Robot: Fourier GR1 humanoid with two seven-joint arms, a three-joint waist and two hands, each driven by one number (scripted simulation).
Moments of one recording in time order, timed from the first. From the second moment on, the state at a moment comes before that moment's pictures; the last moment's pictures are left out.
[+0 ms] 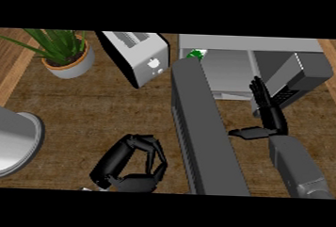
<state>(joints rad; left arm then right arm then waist) -0.01 0.01 -0.36 -1.61 -0.19 -0.20 -0.13 -0.64 -0.22 -0.21 -0.28 0.11 0.16 -0.98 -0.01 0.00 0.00</state>
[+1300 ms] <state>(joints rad) -0.42 0.01 -0.92 -1.10 0.13 0.31 -0.17 -0.21 -0.37 -0.18 -1.07 -0.17 0.45 -0.68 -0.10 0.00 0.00</state>
